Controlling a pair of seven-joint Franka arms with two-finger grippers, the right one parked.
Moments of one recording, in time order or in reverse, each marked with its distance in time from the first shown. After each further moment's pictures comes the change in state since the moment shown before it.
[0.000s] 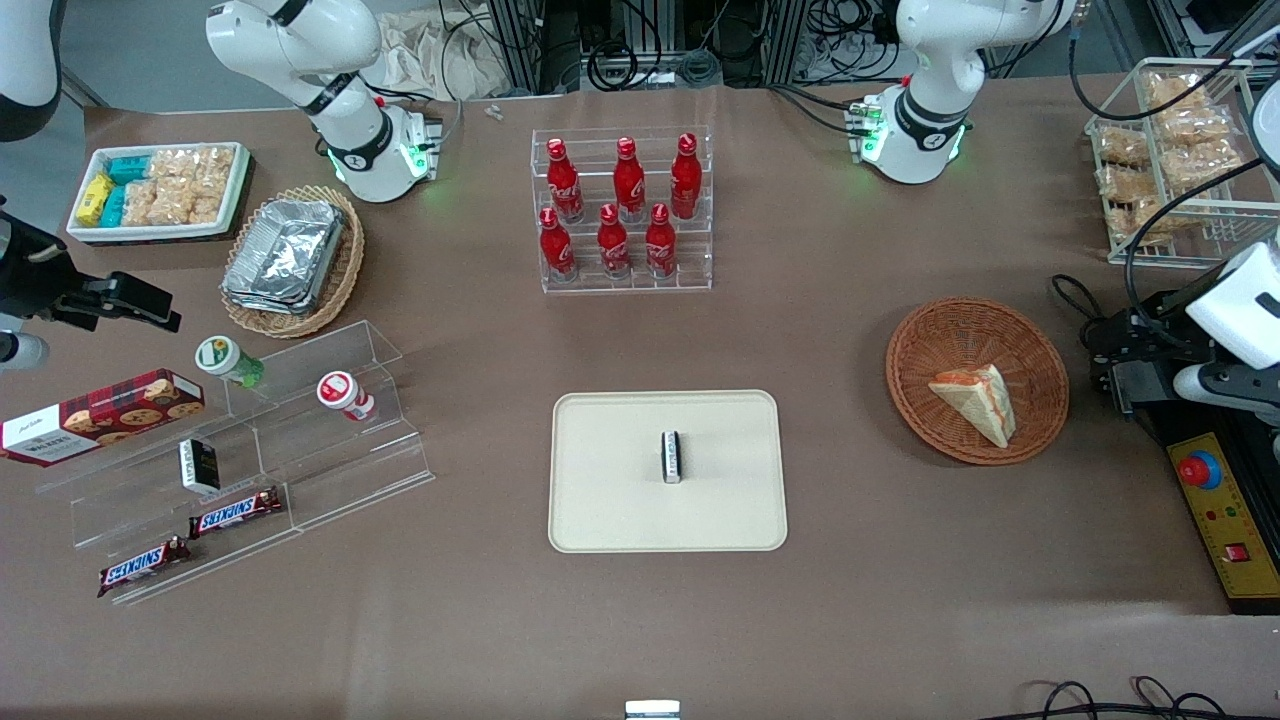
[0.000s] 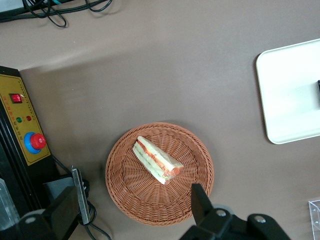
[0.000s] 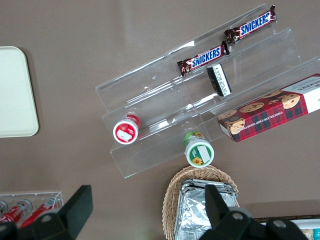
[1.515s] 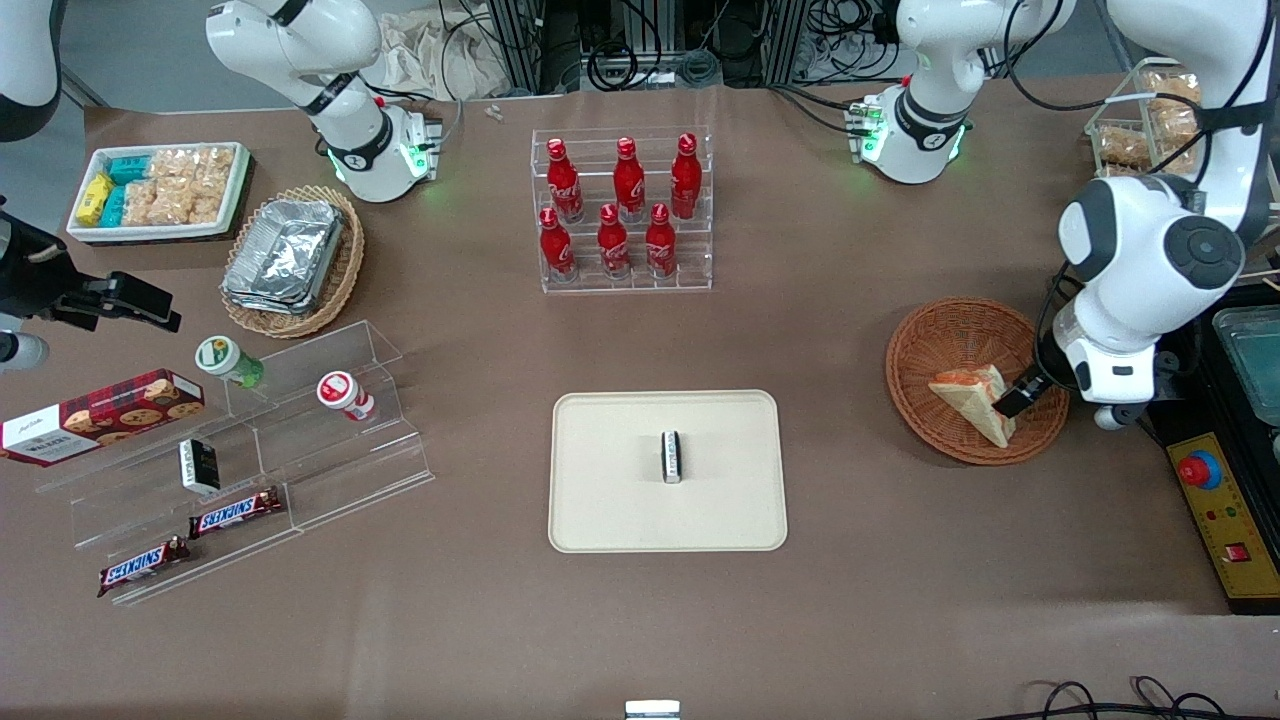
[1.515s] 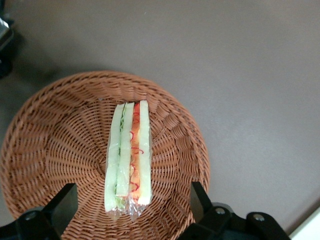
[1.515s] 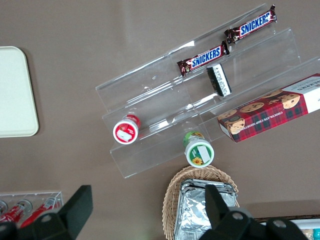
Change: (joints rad) arm 0.011 -0.057 0.017 -0.732 -0.003 0.696 -0.970
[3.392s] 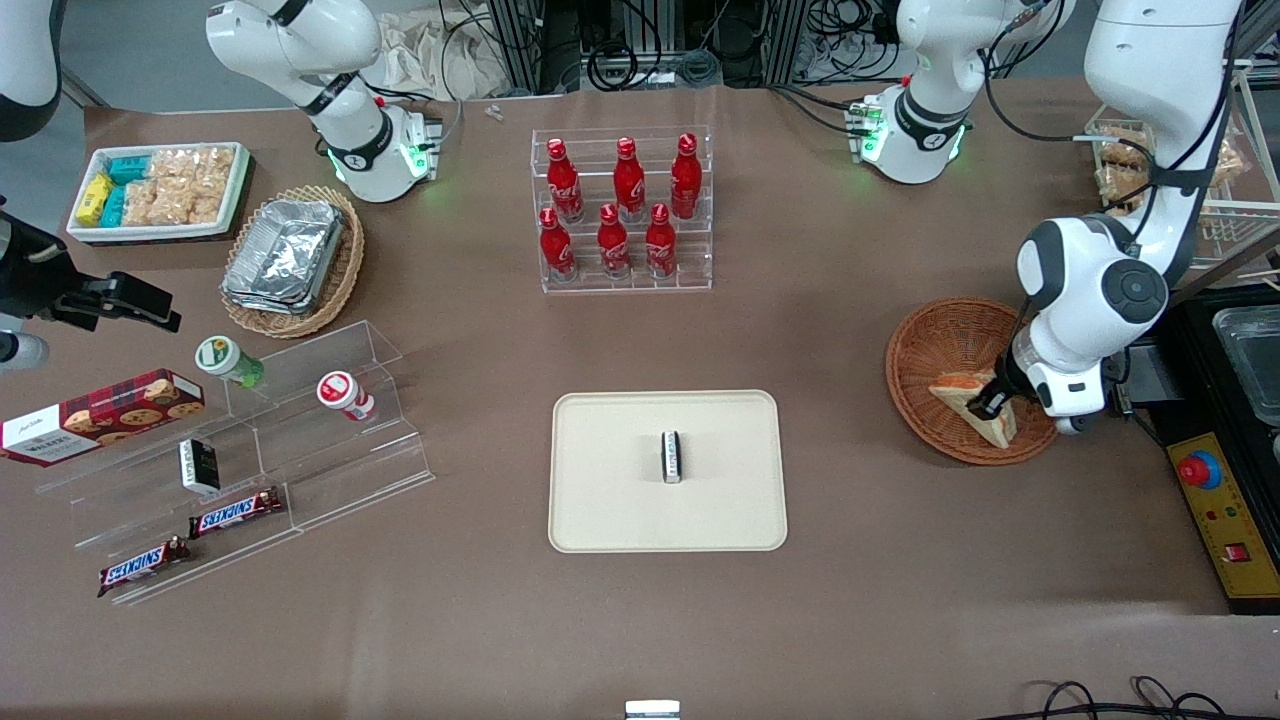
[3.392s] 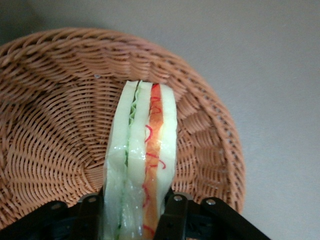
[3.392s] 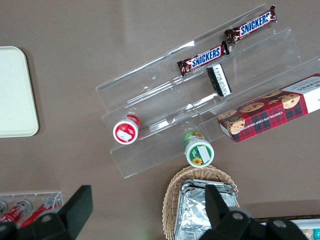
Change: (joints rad) arm 0.011 0.132 -0.003 -0.059 -0.004 0.187 -0.106
